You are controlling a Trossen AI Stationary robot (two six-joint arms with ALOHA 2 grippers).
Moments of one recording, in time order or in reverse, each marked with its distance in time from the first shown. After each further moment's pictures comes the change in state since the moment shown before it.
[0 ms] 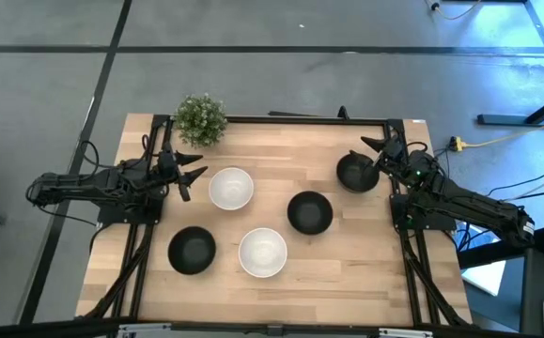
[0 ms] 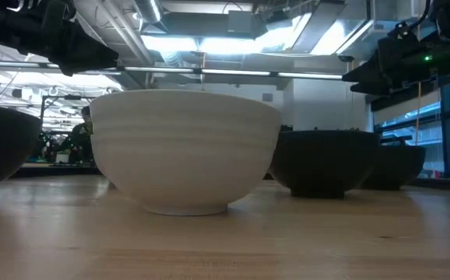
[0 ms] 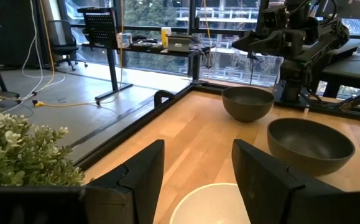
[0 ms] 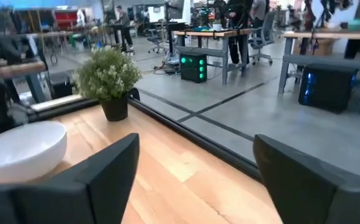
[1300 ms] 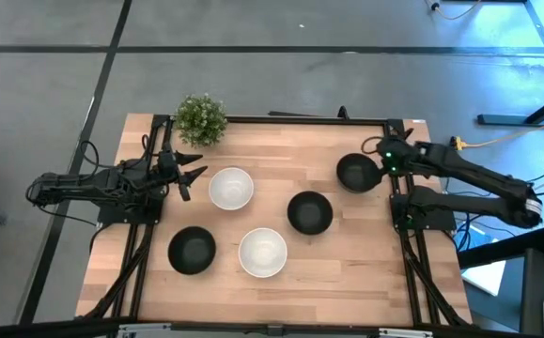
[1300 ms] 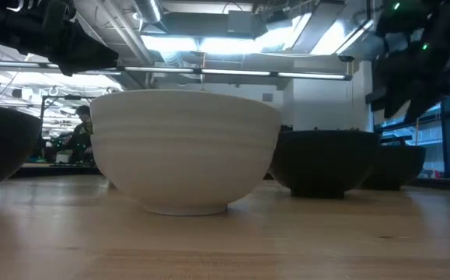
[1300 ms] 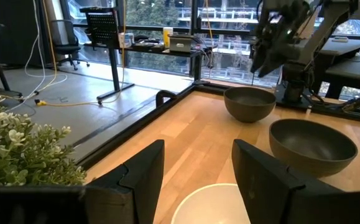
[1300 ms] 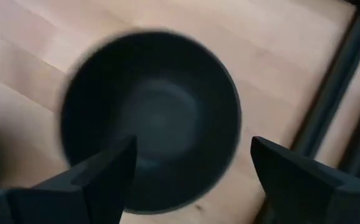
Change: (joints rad) left arm 0.000 0.000 0.000 0.000 -0.009 -0.004; right arm -0.028 0.467 0.517 -1.135 0.013 0.454
